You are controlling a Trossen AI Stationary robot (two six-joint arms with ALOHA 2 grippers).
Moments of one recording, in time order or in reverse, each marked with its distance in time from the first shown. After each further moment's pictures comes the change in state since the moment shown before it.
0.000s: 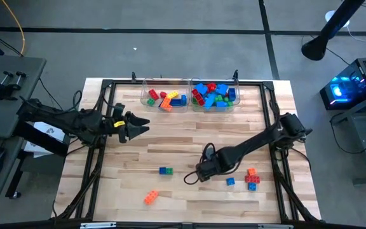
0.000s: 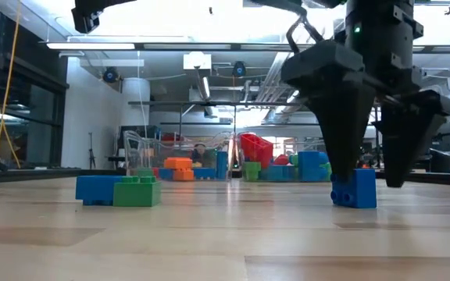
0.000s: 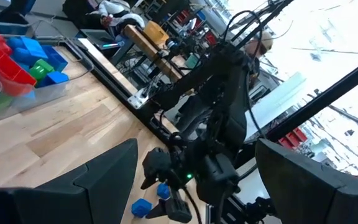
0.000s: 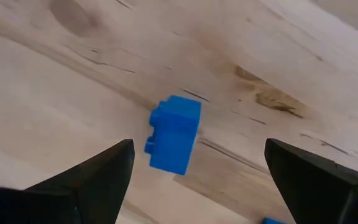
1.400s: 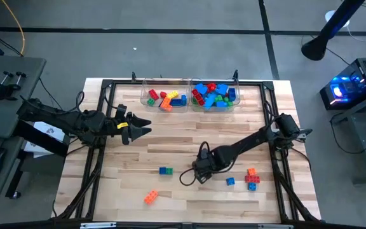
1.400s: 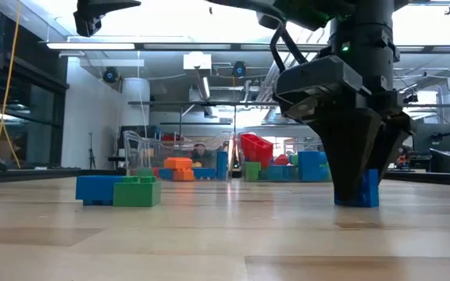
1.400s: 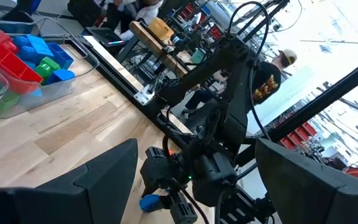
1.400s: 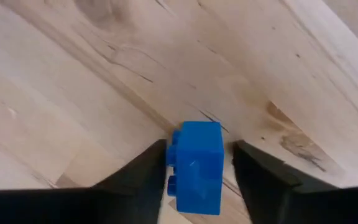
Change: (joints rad) left arm 0.000 0.025 0.000 -0.004 -0.002 0.018; right arm -0.034 0.054 0.000 0.070 -0.044 -0.252
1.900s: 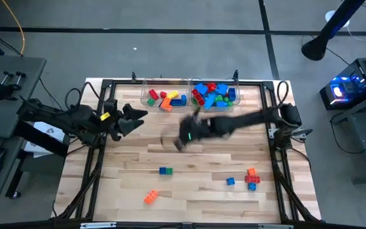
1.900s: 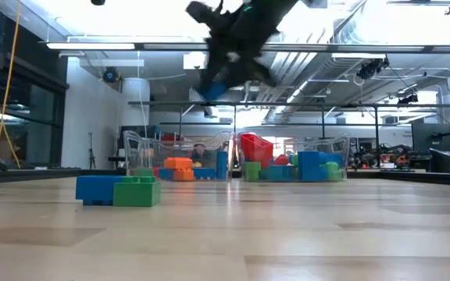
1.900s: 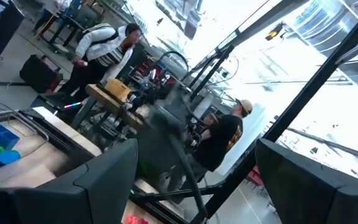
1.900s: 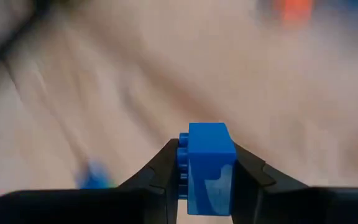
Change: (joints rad) left arm 0.000 -0.019 0.000 0.310 0.002 0.192; right arm -0.308 -0.083 0.237 0.211 0.290 -0.416
